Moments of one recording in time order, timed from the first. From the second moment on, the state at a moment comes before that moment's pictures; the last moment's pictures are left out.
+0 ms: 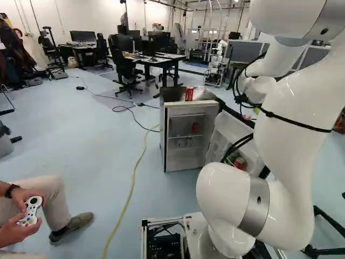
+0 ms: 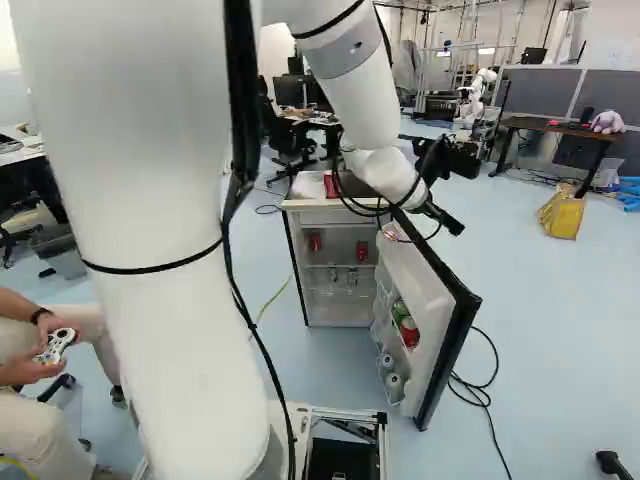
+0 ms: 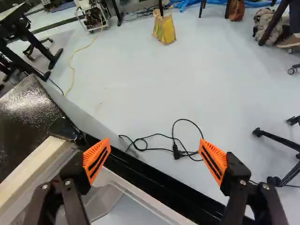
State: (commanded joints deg) arm -37.0 -13.5 -49.9 15.0 13.5 0.6
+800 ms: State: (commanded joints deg) arm -42.4 -20.1 -57.9 20.5 1.1 0.6
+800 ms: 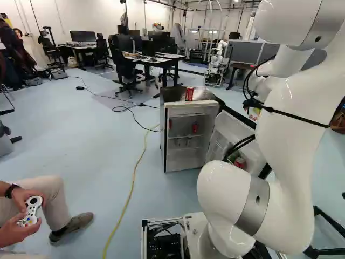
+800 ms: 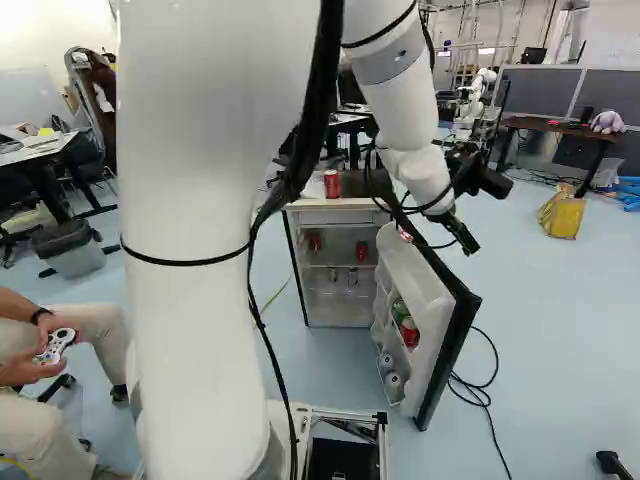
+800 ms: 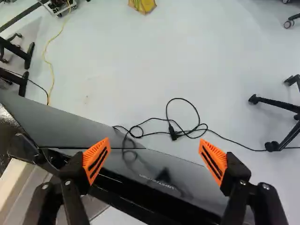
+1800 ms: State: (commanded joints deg) arm -46.7 -28.9 -66.3 23.3 -6.3 0.6
